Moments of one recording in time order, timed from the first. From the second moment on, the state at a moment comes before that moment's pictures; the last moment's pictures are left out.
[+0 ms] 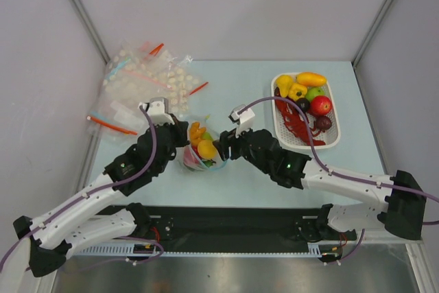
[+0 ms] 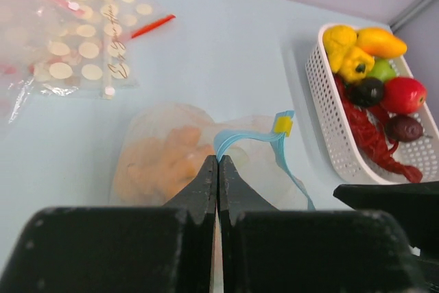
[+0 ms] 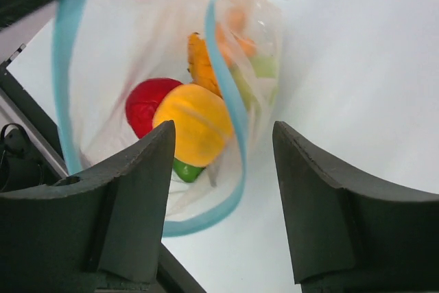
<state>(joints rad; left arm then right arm) -0.87 0.83 0.84 -0.31 -0.61 -0.53 1.09 1.22 0.86 0.13 0.31 0.28</state>
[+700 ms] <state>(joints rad) -0.87 0.77 0.83 -0.34 -0.75 -0.58 1.09 1.41 0.98 -0.04 0.36 0.36</state>
